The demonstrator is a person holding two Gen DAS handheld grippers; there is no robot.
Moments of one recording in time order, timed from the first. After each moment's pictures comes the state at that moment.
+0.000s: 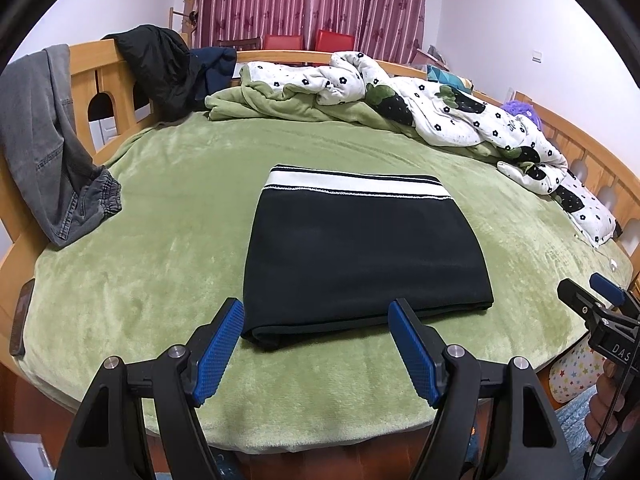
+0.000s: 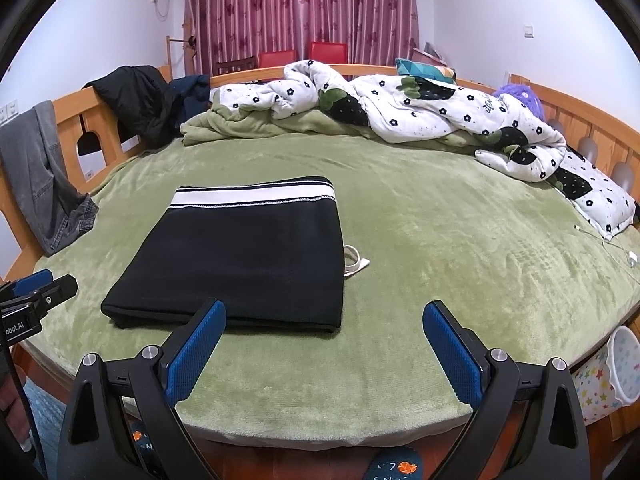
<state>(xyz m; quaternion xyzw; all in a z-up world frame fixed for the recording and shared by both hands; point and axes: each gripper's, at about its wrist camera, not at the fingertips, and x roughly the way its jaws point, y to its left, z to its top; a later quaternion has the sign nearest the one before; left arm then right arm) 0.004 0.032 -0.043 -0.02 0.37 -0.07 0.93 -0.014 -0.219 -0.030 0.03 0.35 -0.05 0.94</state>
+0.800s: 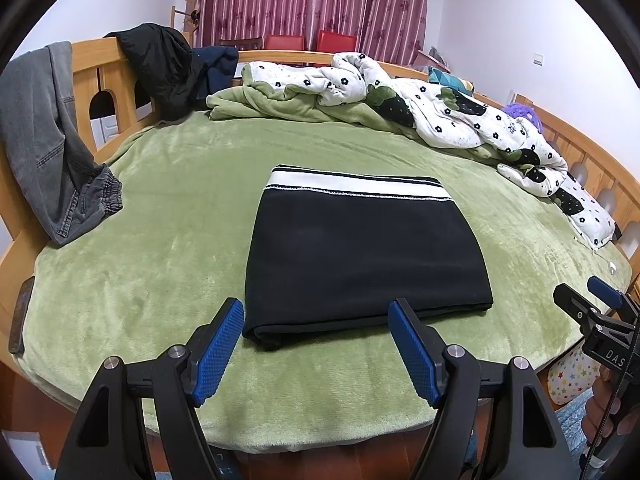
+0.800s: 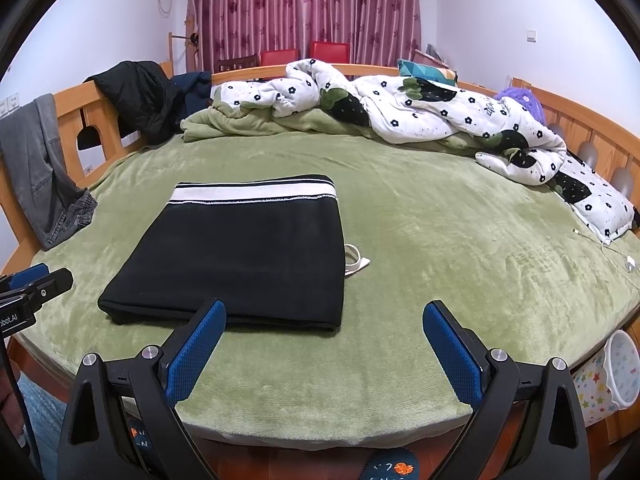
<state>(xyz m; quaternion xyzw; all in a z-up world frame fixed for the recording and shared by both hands) 0.004 0.034 -0.043 -0.03 0.37 -0.07 0.93 -0.013 -0.218 -0.031 0.03 0.35 -0.04 0.94</state>
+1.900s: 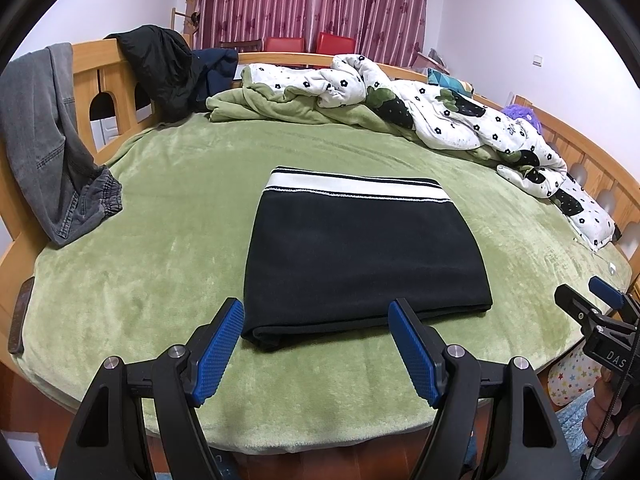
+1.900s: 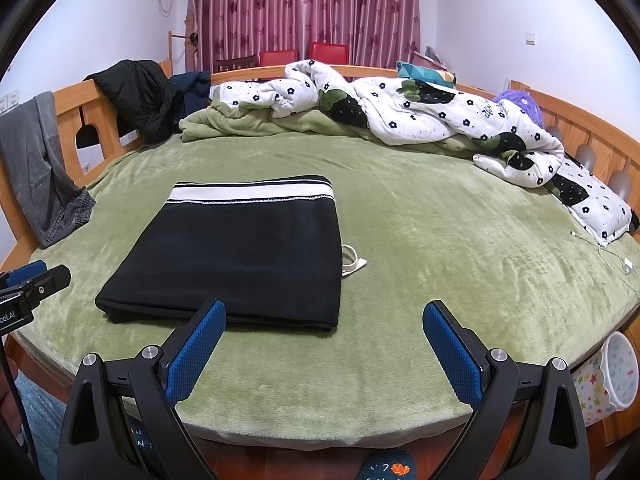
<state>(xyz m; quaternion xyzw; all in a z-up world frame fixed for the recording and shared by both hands) 0.001 0.027 -0.038 -0.03 0.37 -0.07 0.93 -0.013 -0.222 -0.030 0.03 0.34 -0.04 0.94</state>
